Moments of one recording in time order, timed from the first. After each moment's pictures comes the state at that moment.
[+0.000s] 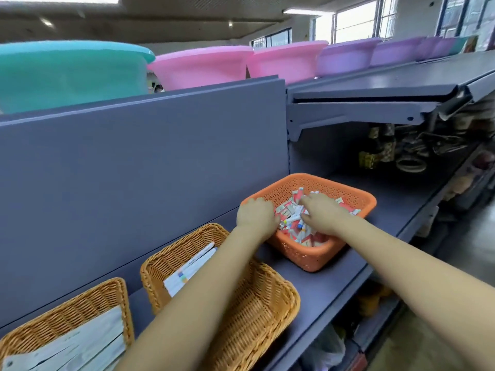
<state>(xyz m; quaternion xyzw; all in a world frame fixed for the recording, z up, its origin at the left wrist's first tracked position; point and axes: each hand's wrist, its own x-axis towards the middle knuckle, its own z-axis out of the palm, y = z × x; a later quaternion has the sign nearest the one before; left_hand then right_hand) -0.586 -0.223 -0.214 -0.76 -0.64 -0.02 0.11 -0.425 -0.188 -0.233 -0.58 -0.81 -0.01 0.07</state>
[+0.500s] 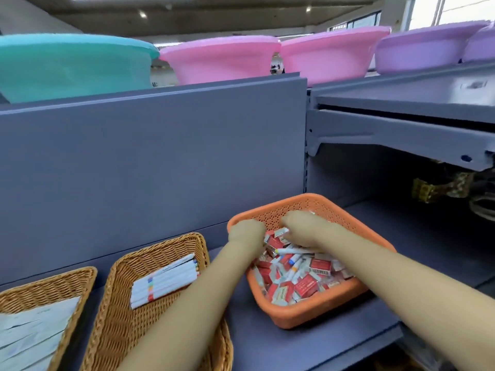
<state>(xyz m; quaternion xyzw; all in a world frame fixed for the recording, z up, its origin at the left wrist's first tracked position) -0.555 -0.158 -0.238 -0.64 -0.76 0.06 0.04 -0.436 -0.079 -0.240 -0.37 -0.93 -0.02 -0.05</state>
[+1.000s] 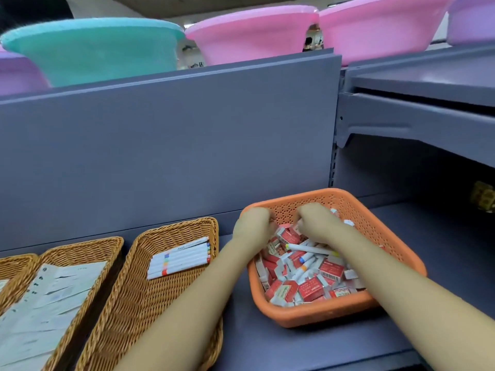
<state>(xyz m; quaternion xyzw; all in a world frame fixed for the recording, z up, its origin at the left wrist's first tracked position) -0.559 -0.158 -0.249 -0.57 -0.81 -0.14 -0.01 -0.441 -0.065 -0.247 -0.39 -0.92 0.08 0.03</state>
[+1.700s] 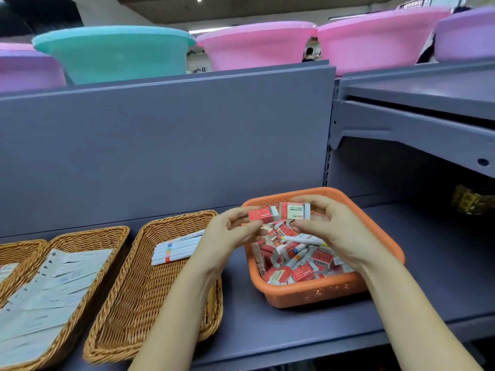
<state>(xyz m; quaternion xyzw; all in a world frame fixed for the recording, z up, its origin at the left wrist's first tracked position) -0.533 -0.267 -0.216 -0.41 -0.55 -0.64 -0.36 -0.365 -0.155 -0.206 -0.20 -0.67 0.64 0.32</state>
